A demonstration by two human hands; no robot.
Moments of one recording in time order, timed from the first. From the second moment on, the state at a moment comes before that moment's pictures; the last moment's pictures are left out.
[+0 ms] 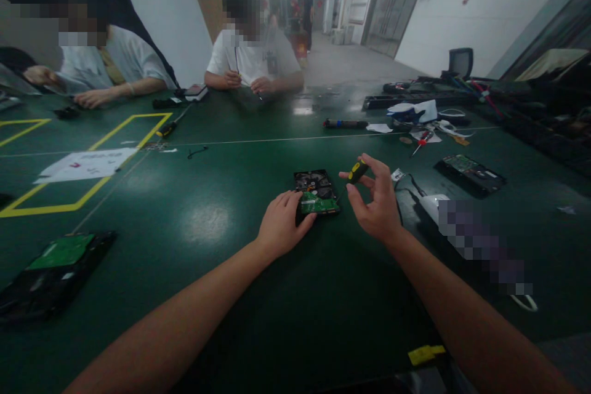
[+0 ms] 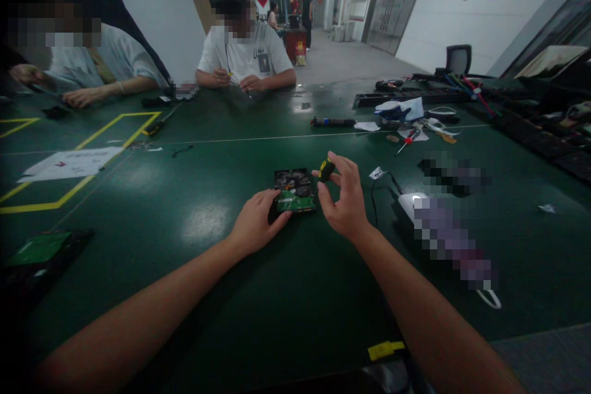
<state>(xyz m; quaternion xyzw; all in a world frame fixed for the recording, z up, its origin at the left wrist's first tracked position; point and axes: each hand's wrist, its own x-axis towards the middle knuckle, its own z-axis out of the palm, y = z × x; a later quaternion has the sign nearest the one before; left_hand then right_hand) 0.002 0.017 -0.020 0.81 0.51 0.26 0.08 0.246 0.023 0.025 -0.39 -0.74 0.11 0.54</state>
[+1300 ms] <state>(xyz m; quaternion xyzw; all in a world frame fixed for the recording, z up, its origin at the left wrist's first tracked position) 0.001 0.017 -0.018 0.82 0.51 0.26 0.07 0.244 0.025 0.019 -0.38 -0.74 0.22 0.51</state>
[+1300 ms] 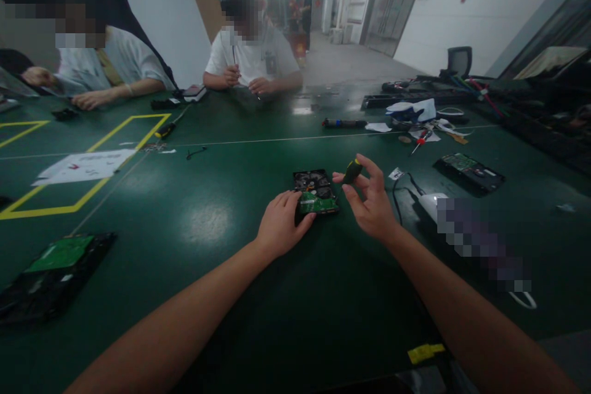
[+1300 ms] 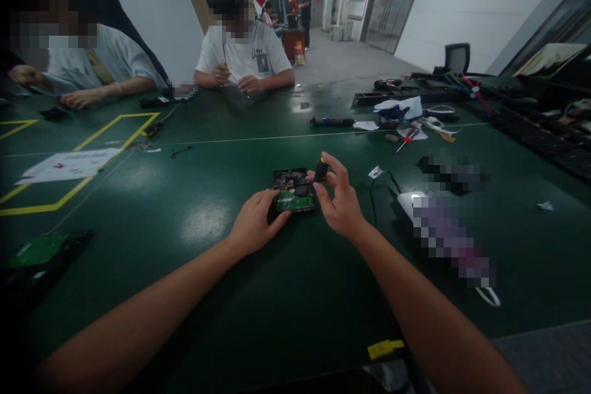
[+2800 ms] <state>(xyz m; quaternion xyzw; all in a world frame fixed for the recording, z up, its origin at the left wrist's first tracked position) 0.002 0.017 -0.018 0.81 0.51 0.26 0.08 0.249 0.022 0.031 -0.48 -0.72 0.10 0.50</state>
